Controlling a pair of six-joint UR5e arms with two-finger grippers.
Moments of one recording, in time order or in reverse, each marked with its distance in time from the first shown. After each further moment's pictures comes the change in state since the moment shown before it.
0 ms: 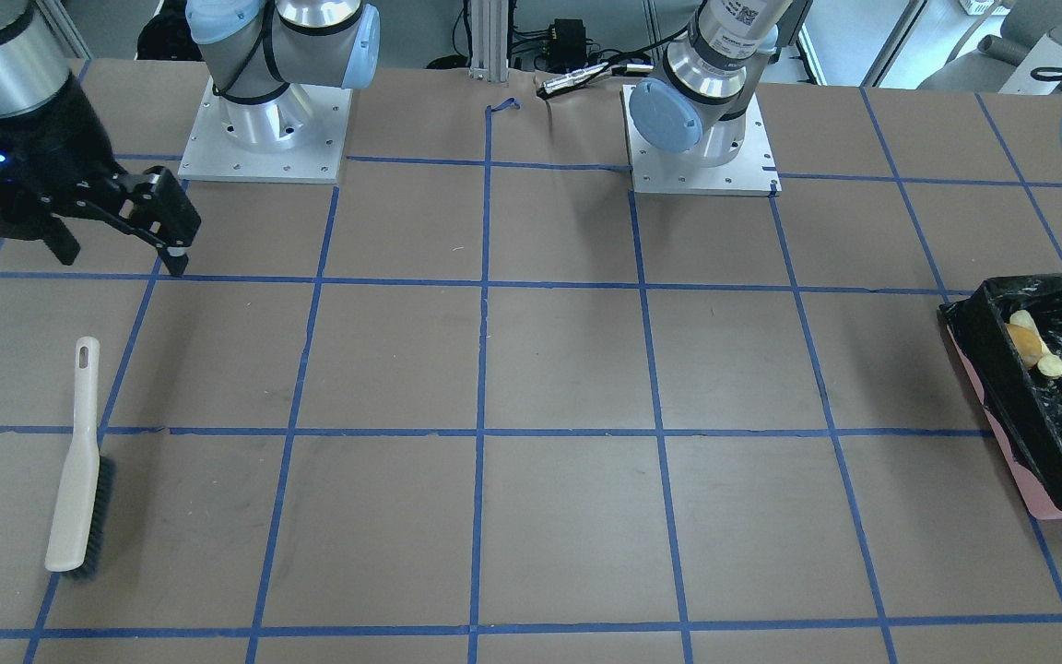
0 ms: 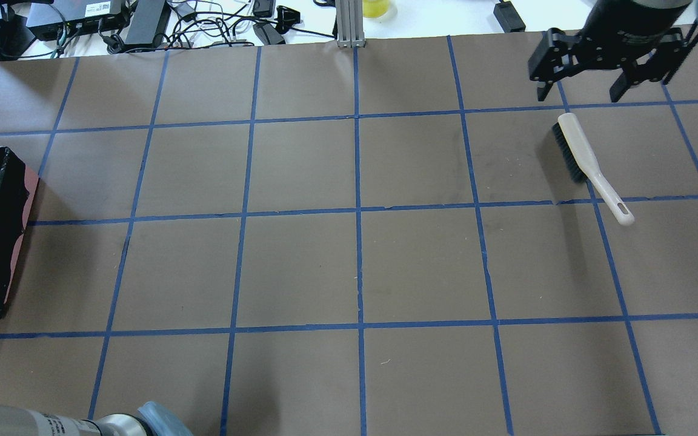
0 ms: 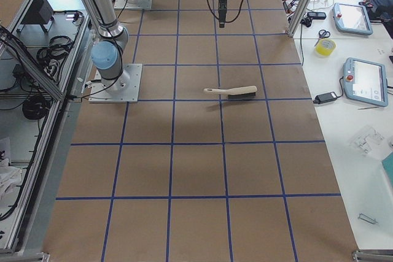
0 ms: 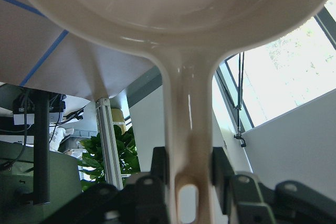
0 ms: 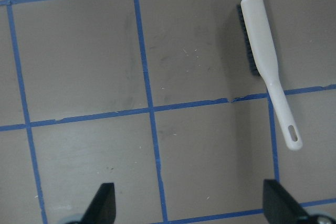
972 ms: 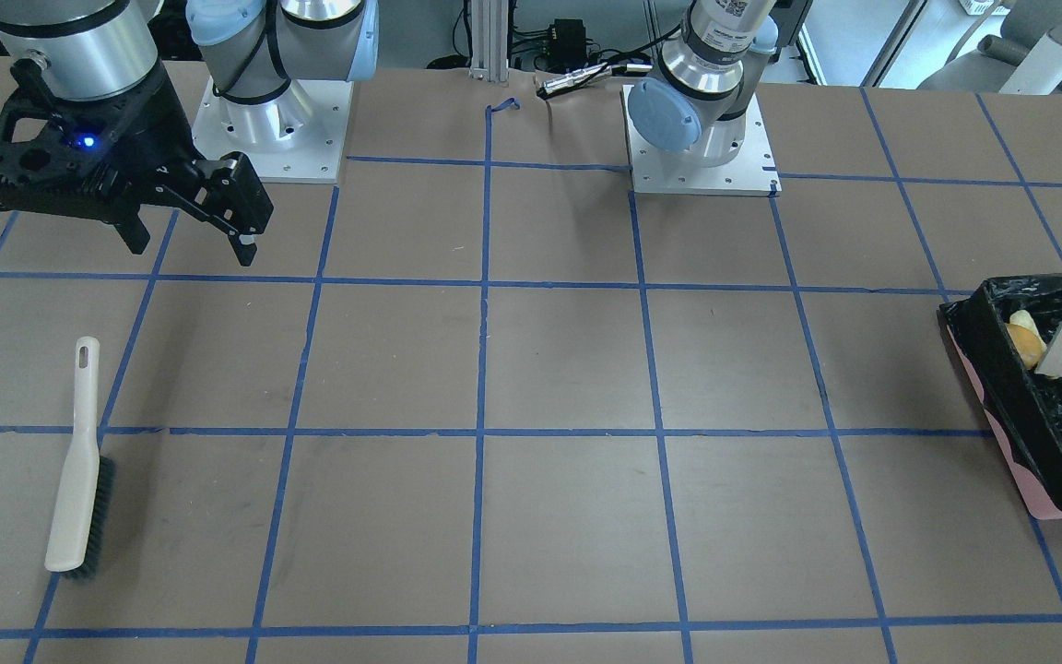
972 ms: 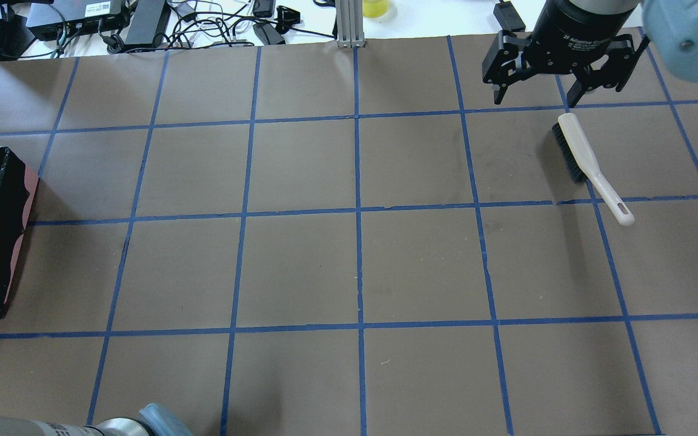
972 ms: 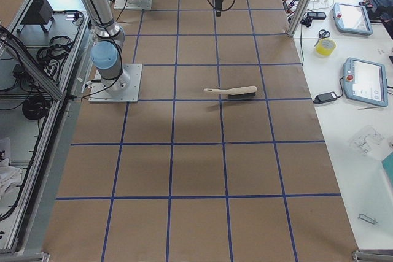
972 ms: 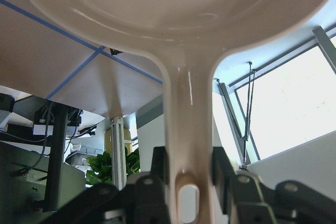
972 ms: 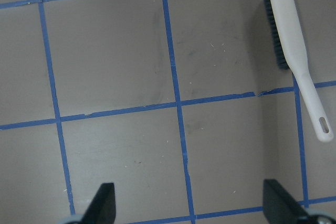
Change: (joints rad) left arm -0.035 0.053 0.217 -0.600 -0.056 -0.235; right arm 0.059 -0.004 -0.009 0.002 0.022 0.060
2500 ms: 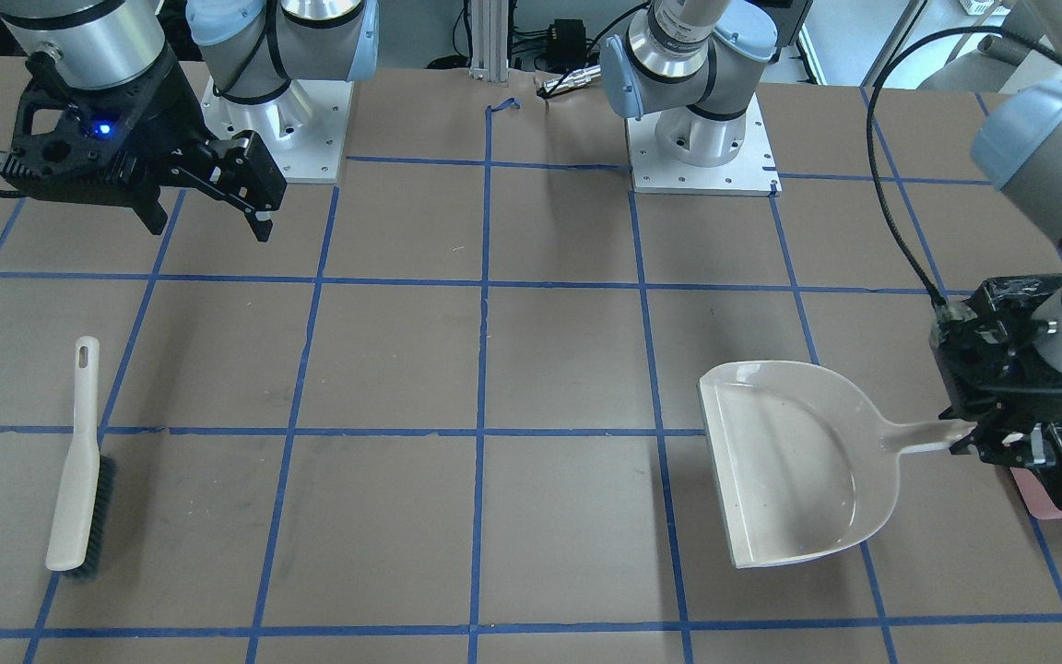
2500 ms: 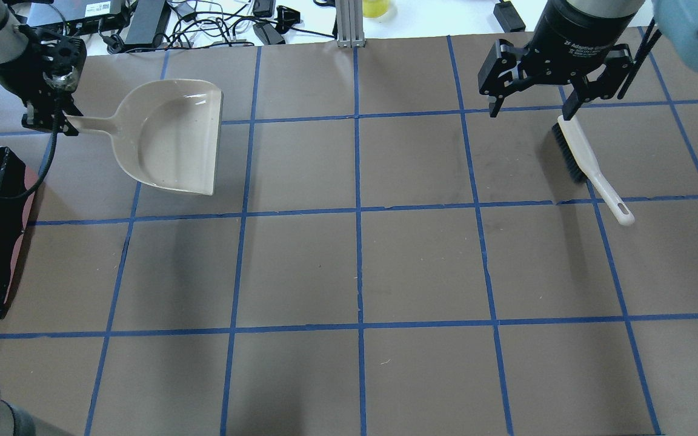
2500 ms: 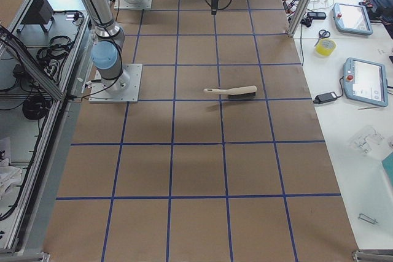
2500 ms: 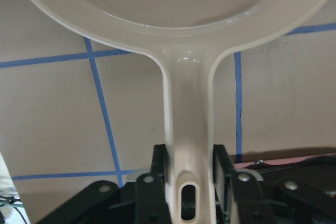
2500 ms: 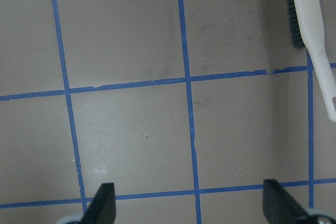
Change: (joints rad) left arm -0.505 -0.189 0.134 -0.601 0.010 -1.225; right arm 0.000 -0.006 -0.015 0.102 0.028 -0.038
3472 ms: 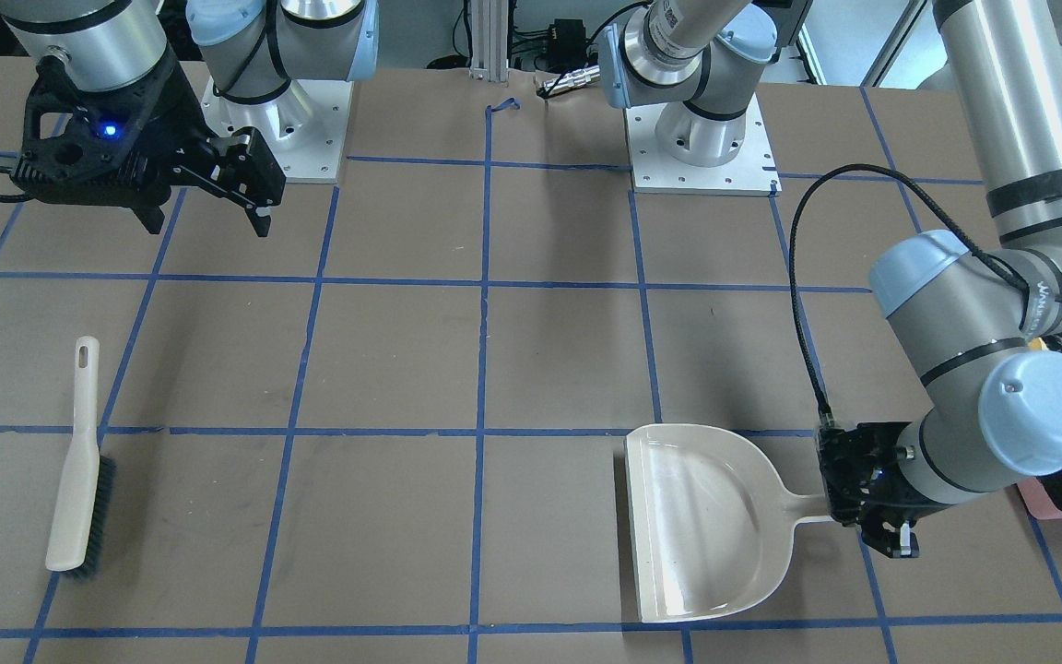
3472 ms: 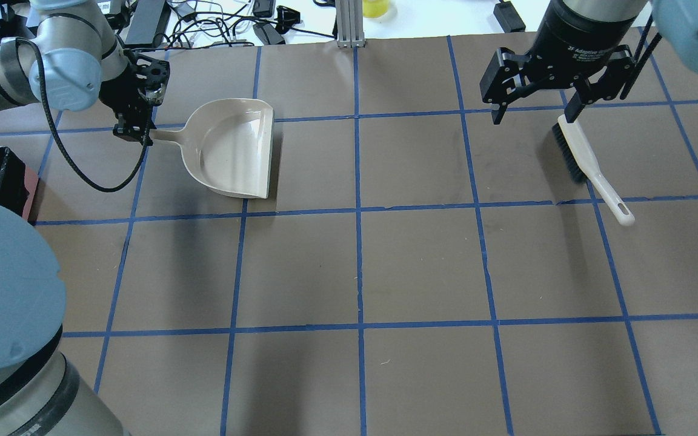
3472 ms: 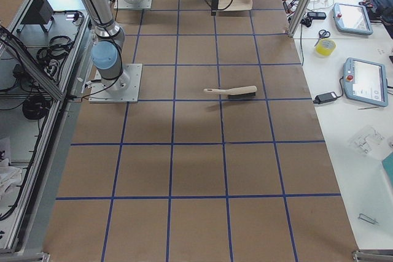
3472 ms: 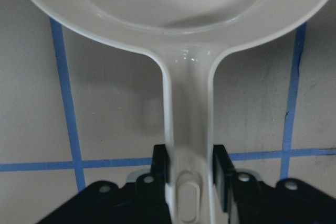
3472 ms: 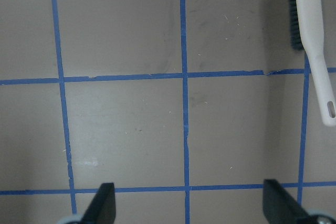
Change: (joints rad) left arm -0.113 -0.187 0.053 0.070 0.001 -0.071; right arm 0.001 0.000 0.003 0.007 -0.012 -0.052
